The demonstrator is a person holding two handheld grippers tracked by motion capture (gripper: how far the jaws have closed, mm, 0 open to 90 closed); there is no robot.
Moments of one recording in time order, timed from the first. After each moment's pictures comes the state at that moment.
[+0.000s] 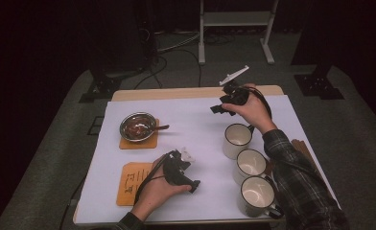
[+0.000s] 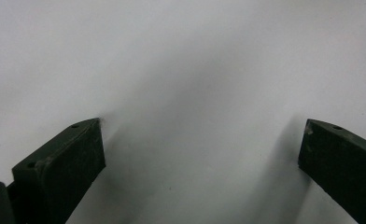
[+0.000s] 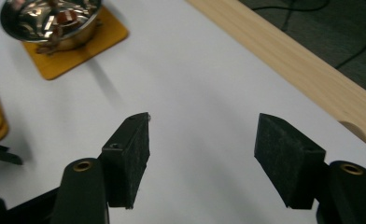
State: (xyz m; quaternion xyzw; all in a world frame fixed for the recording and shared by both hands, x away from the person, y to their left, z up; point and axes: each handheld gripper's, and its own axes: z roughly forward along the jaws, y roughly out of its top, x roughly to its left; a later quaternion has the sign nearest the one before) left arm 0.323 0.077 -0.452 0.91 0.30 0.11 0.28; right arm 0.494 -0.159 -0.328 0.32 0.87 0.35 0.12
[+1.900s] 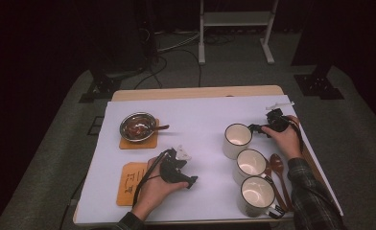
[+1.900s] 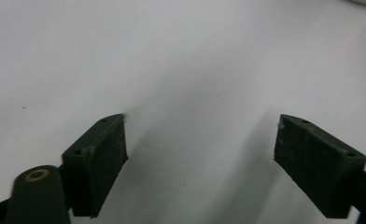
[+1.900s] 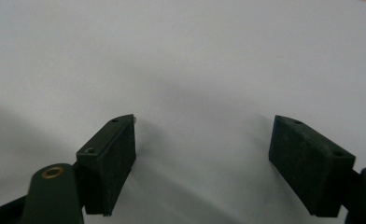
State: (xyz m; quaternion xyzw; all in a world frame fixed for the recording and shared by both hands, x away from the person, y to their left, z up) left arm 0.324 0.090 -0.444 0.90 0.29 0.11 0.31; right arm 0.481 -0.303 -0.459 0.49 0.78 0.33 0.20
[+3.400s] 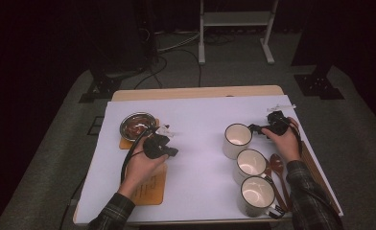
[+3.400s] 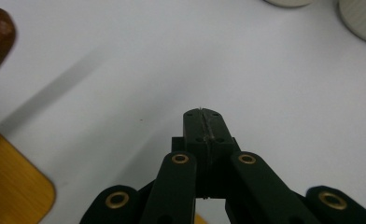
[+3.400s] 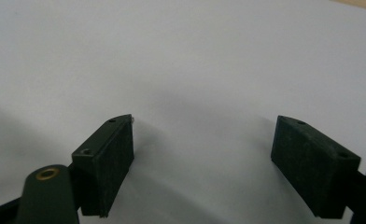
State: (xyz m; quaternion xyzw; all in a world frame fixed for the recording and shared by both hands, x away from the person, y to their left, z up) left arm 0.377 0.137 -0.403 0.89 0.30 0.08 0.32; right arm 0.477 -0.305 -0.465 0.49 0.77 0.35 0.21
